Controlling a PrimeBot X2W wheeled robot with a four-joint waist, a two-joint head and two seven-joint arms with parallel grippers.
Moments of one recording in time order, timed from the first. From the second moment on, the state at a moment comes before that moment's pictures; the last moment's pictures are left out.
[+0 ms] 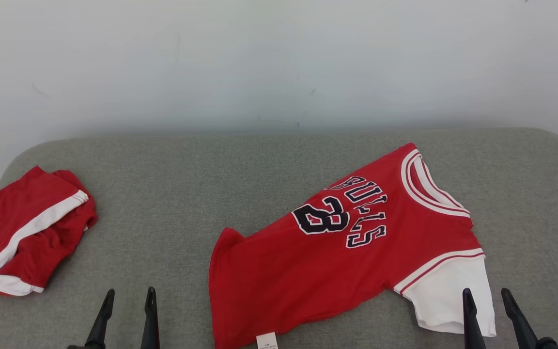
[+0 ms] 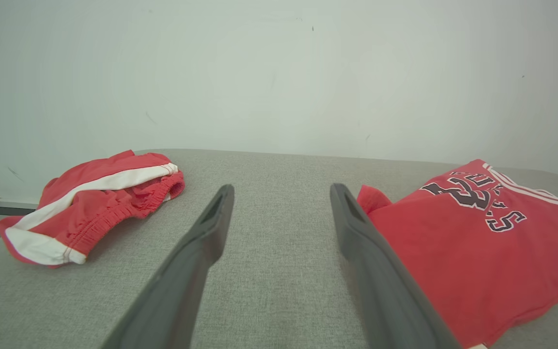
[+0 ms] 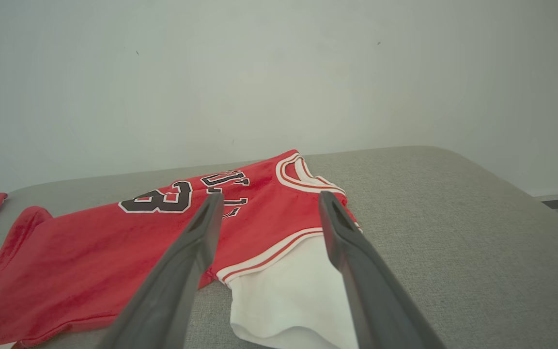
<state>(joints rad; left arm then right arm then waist) 0.05 0.05 0.02 0.16 -0.15 -0.12 -0.26 0.18 -0.06 -0.06 0.02 0.17 0.13 -0.21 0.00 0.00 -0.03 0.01</state>
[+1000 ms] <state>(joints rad) 0.04 0.05 -0.20 0.32 -0.18 -0.13 -0.26 0.09 -0.13 -0.07 0.23 0.16 0.13 -0.22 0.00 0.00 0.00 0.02</state>
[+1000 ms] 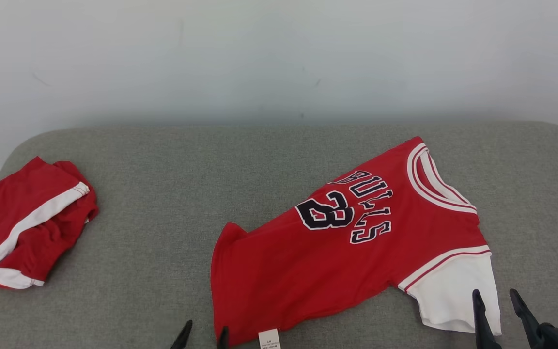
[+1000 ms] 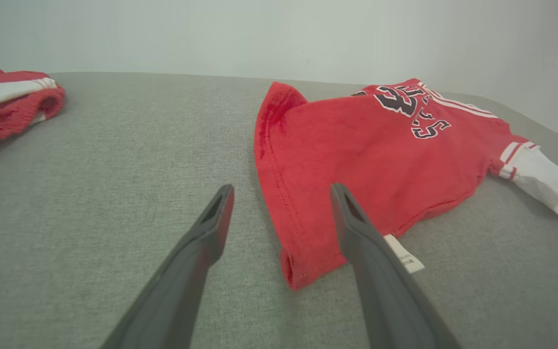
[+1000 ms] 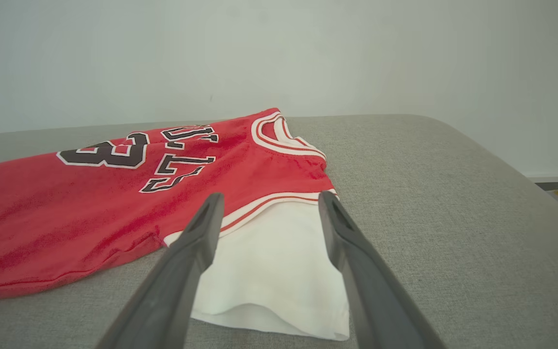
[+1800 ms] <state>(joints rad) -0.12 0.05 -0.35 0.64 -0.32 -0.13 -0.26 -0.18 -0.15 -0.08 0.84 0.17 0.13 -0.25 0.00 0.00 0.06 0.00</state>
